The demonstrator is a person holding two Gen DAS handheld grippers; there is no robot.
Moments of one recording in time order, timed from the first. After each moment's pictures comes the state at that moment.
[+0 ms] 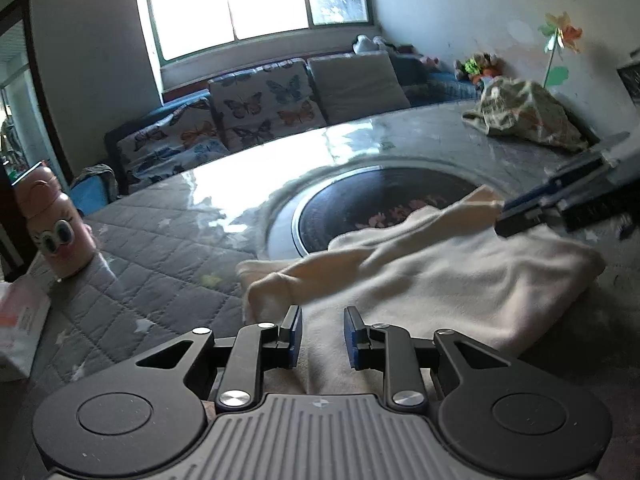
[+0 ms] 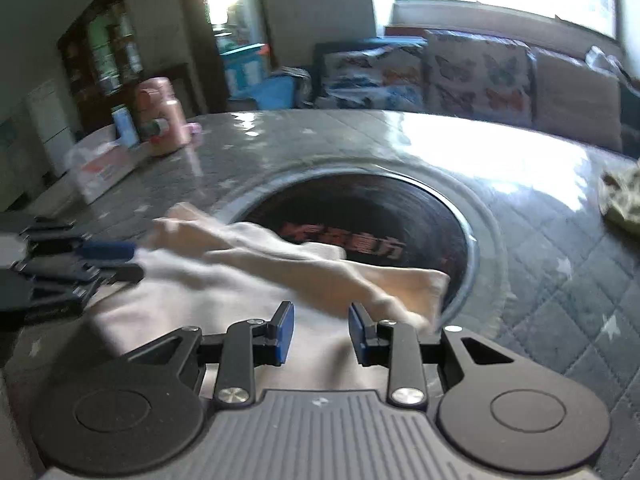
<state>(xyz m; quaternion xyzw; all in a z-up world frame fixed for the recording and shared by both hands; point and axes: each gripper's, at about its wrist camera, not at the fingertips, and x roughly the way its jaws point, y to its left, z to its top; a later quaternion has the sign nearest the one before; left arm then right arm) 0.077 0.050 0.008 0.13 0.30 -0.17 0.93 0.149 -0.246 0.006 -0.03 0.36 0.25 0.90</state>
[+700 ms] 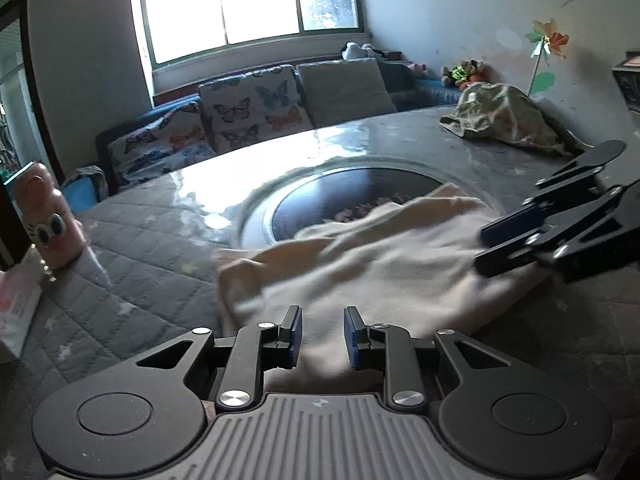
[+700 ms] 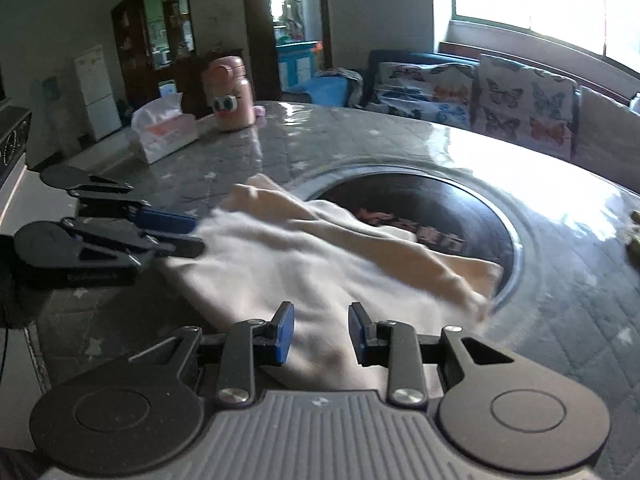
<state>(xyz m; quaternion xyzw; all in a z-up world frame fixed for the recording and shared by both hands) 0.049 0.037 0.003 0.13 0.31 -0.19 0.92 0.106 -0.221 0.007 -0.08 0.35 0.30 0.88</state>
